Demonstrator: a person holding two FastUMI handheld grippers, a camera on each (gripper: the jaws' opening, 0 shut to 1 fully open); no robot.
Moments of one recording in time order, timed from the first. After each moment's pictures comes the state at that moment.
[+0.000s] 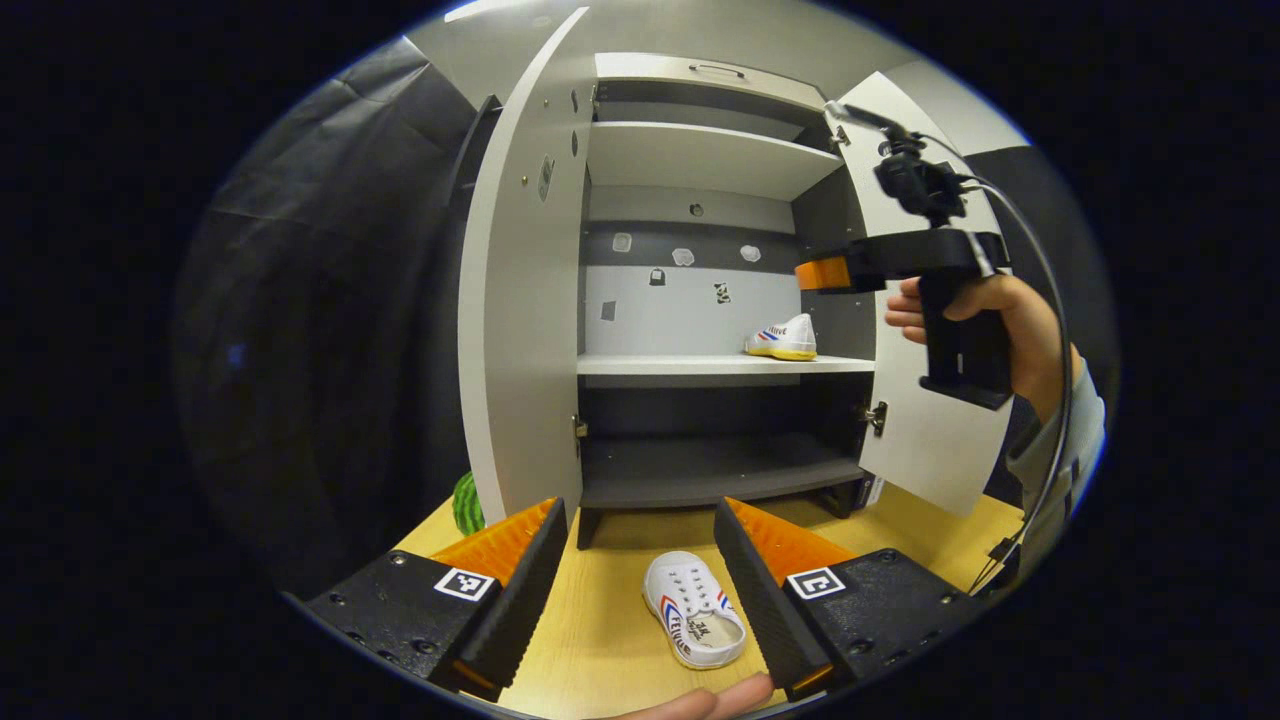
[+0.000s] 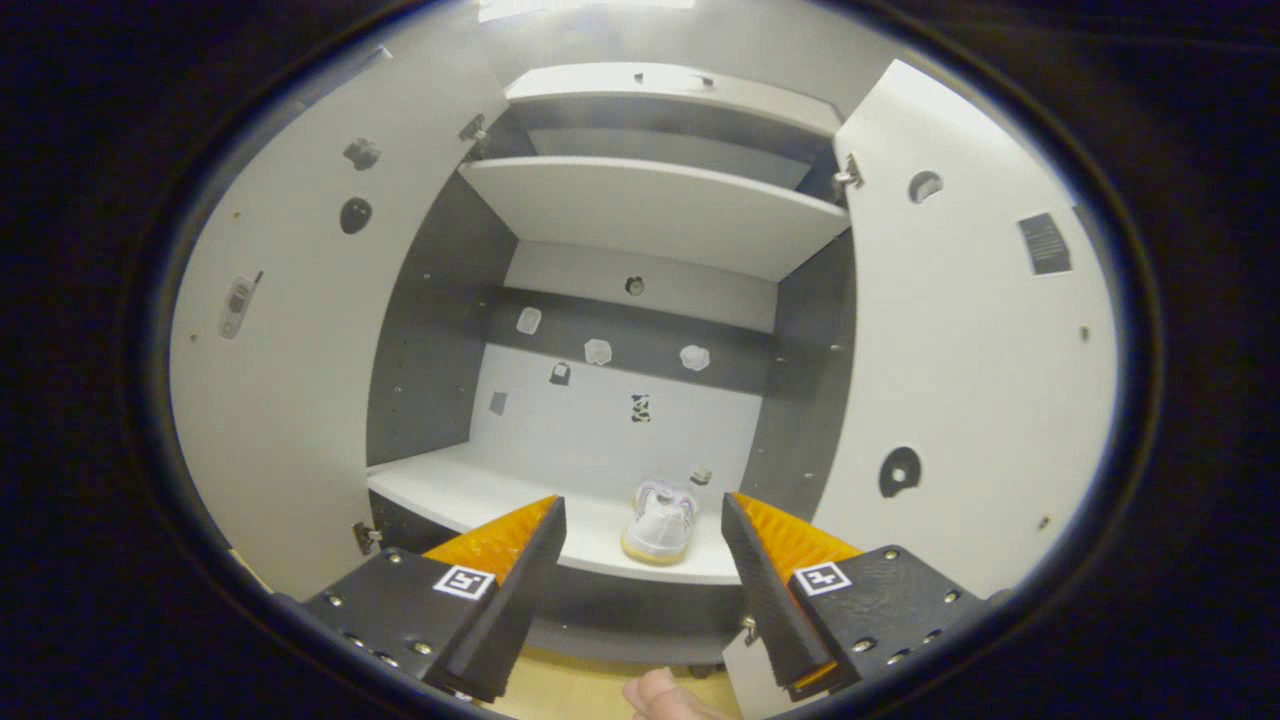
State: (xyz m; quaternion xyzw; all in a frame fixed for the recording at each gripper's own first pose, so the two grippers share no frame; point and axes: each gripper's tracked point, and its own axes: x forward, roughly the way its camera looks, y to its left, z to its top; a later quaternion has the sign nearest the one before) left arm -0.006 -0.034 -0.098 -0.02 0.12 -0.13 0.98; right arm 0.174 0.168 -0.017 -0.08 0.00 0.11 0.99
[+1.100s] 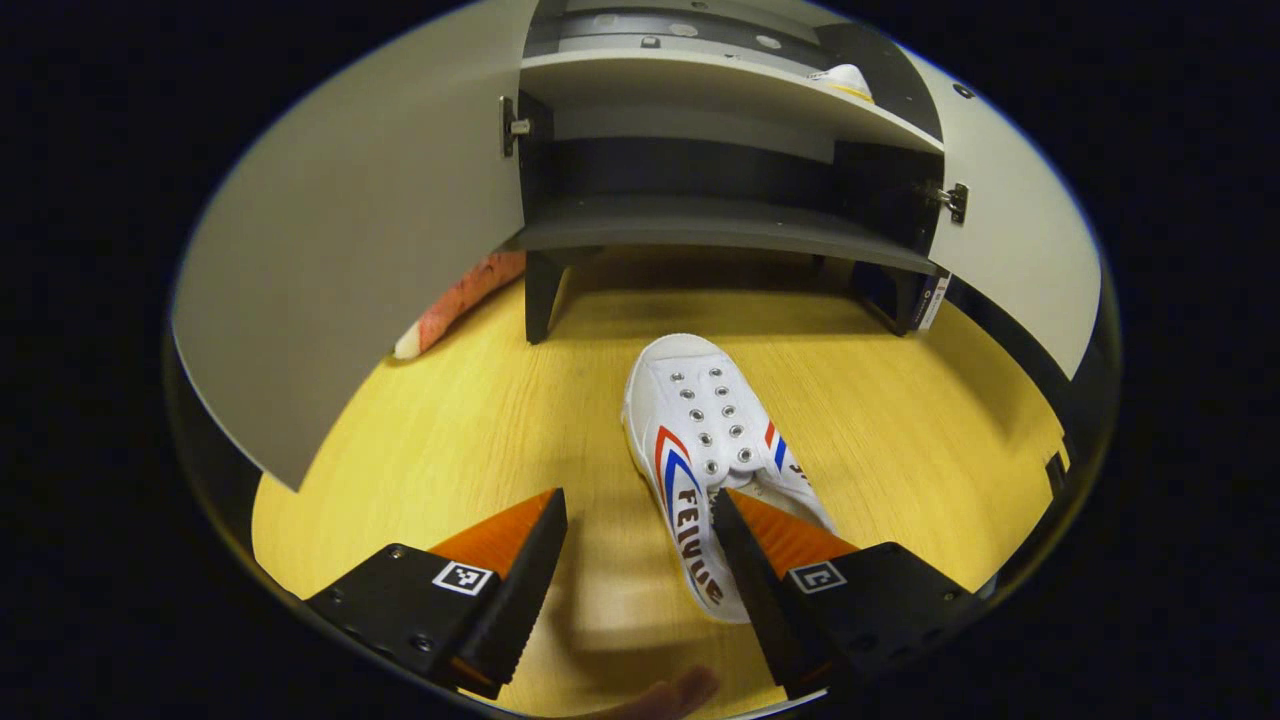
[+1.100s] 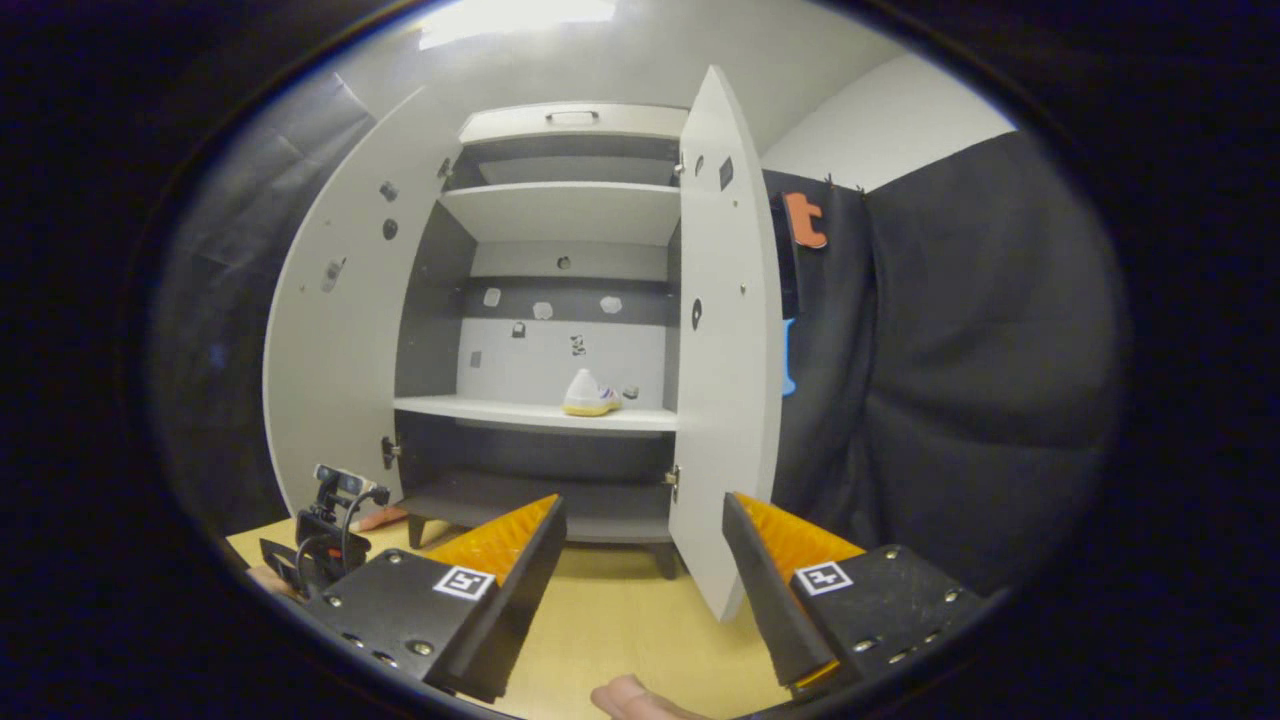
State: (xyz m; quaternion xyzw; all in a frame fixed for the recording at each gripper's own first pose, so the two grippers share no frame) left arm -0.018 -0.049 -0.284 0.01 0.42 -0.13 0.90; right arm 0.011 0.039 -0.127 -0.01 0.03 0.06 1.00
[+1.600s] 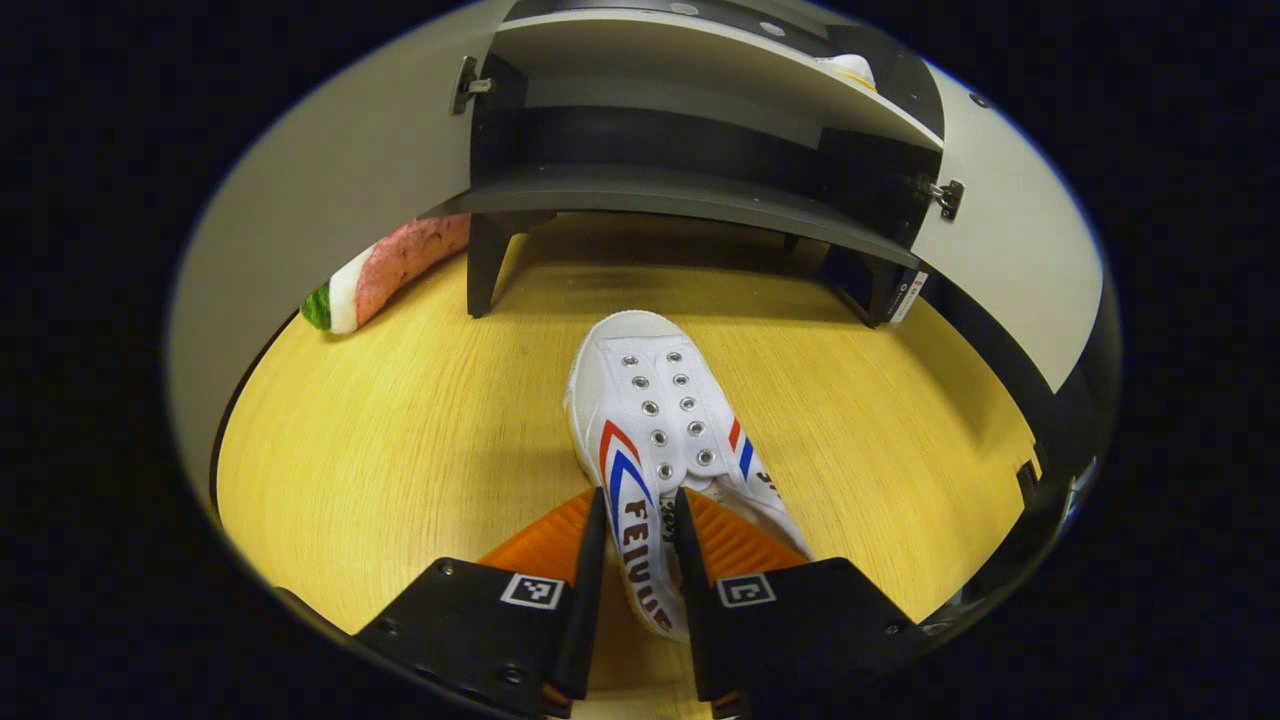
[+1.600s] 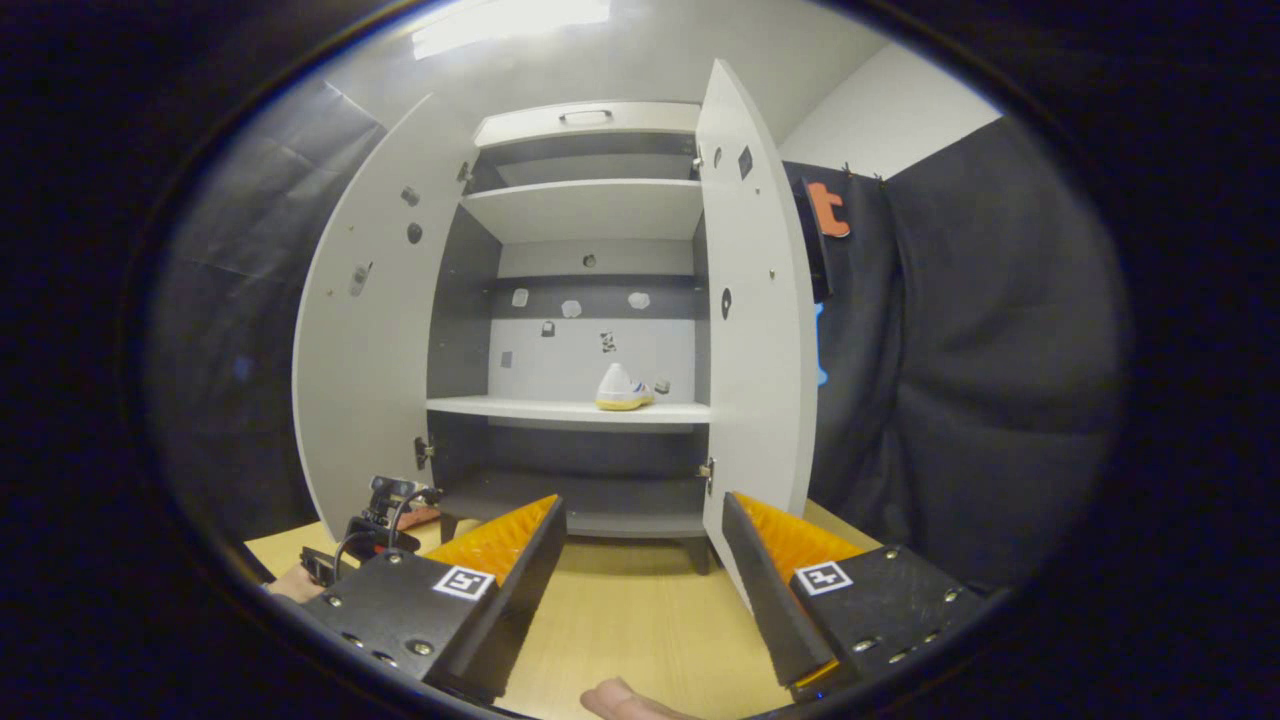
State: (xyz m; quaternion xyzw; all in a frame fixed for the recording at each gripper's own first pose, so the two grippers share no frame) left arm -0.014 -0.072 -0.291 -0.03 0.43 -0.16 0.89; right arm 0.001 0.060 -0.135 0.00 0.03 0.10 0.99
